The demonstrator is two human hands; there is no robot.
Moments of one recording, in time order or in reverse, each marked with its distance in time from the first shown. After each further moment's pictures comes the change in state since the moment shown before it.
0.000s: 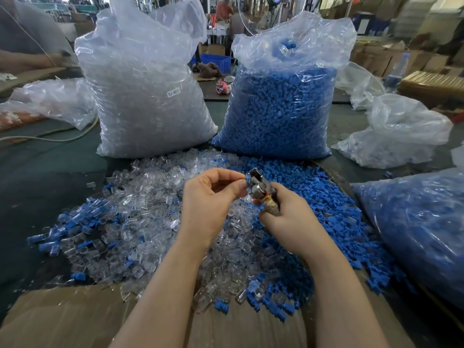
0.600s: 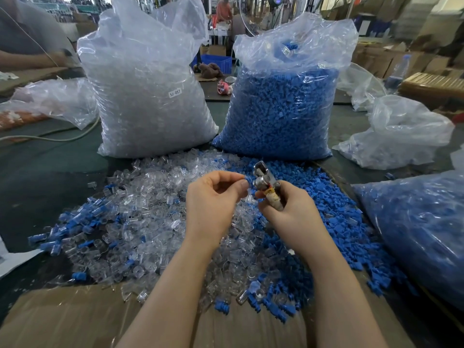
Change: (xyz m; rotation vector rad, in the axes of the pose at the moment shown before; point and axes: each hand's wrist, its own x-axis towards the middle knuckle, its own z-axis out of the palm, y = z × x) left_hand -0.001 0.000 0.007 0.110 0.093 -0.058; right_hand -0.001 -0.007 0.001 0.116 0.130 0.001
